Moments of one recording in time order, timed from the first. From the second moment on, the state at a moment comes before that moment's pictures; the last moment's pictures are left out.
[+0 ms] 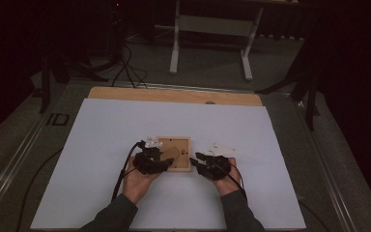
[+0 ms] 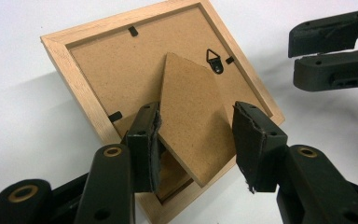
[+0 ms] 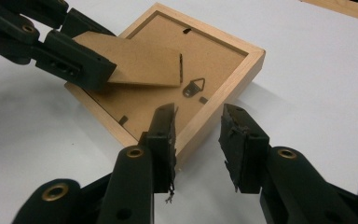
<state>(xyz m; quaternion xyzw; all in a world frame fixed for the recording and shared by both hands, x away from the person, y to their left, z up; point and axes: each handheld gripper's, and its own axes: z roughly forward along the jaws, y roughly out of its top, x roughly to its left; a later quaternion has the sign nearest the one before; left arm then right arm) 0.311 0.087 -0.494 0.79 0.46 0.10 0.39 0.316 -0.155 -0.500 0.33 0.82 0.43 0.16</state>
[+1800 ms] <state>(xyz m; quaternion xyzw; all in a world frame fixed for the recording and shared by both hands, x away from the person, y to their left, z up) 0.256 0.091 -0.504 0.82 0.34 0.23 0.39 0.332 -0.153 -0.487 0.34 0.81 0.47 0.10</state>
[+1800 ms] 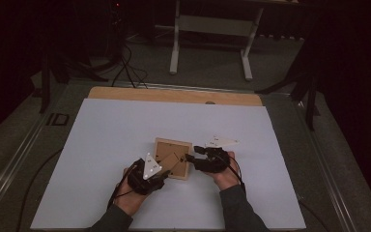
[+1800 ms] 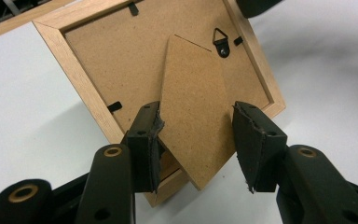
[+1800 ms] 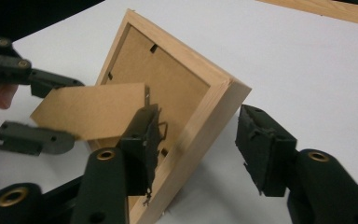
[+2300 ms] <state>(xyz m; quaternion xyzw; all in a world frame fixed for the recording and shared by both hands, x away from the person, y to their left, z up) 0.248 0.095 -0.508 0.82 0.31 0.25 0.41 0.345 -0.148 -0.497 0.35 0.80 0.49 0.04</state>
